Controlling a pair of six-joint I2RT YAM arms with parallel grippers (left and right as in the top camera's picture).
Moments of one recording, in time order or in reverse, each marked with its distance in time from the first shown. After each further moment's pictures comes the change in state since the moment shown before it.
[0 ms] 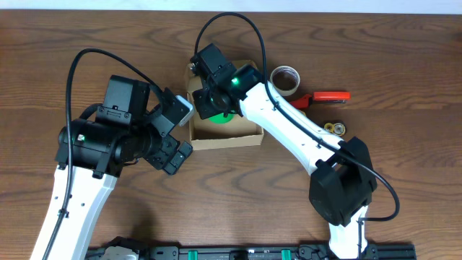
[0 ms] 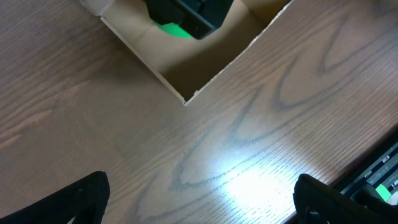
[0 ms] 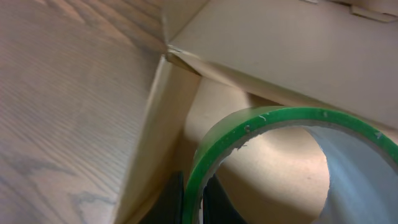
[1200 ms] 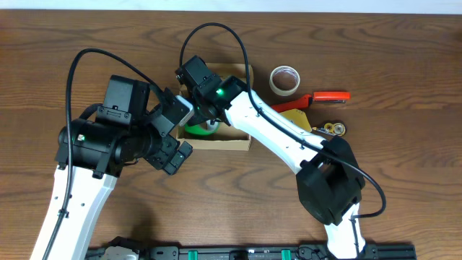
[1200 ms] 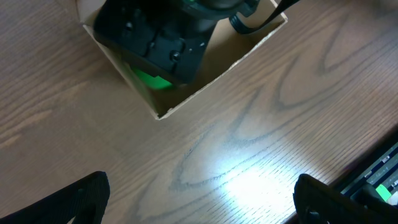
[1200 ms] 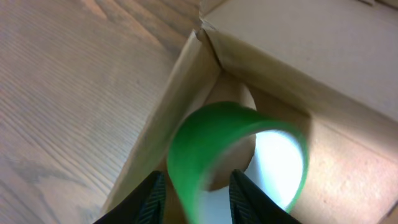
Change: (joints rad) left arm 0.000 0.000 0.000 0.000 0.000 0.000; right arm 0.061 0.052 -0.018 0.104 0.009 0.023
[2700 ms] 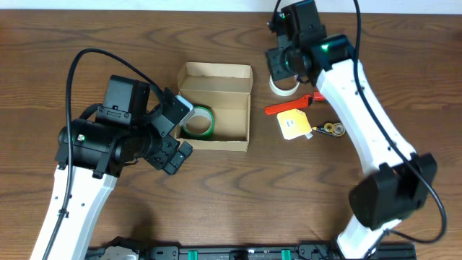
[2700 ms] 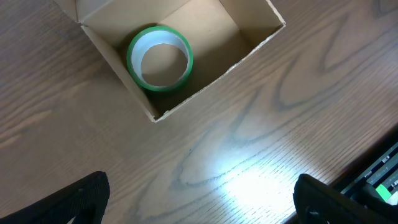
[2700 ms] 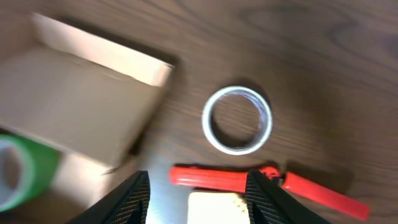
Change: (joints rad) left arm 0.000 0.000 0.000 0.000 0.000 0.000; right arm -0.444 -0.202 0.009 -0.158 0.116 -0.354
